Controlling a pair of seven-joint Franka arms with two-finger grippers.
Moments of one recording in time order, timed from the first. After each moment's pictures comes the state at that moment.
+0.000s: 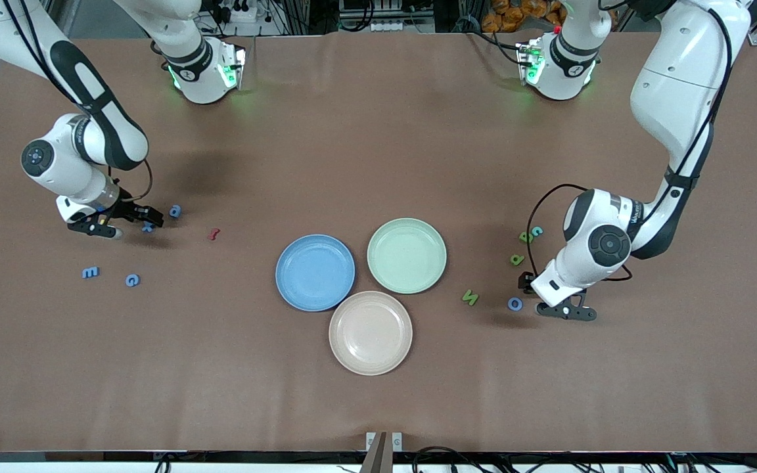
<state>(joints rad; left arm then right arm) 0.01 0.67 -0.25 -1.80 0.26 2.46 -0.24 -0.40 0.29 0.14 -2.51 -0.02 2.77 -0.03</state>
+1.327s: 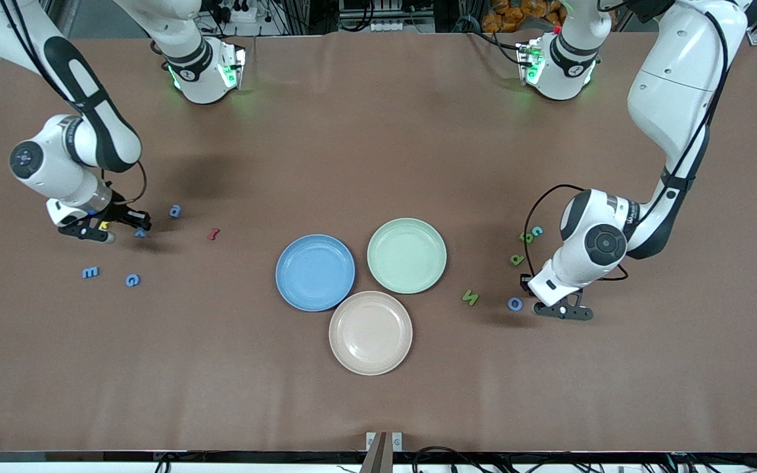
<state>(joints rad) 0.00 0.68 -0.25 -1.80 0.26 2.49 -0.25 -0.40 0.26 0.14 -2.44 -0.02 2.68 -0.03</state>
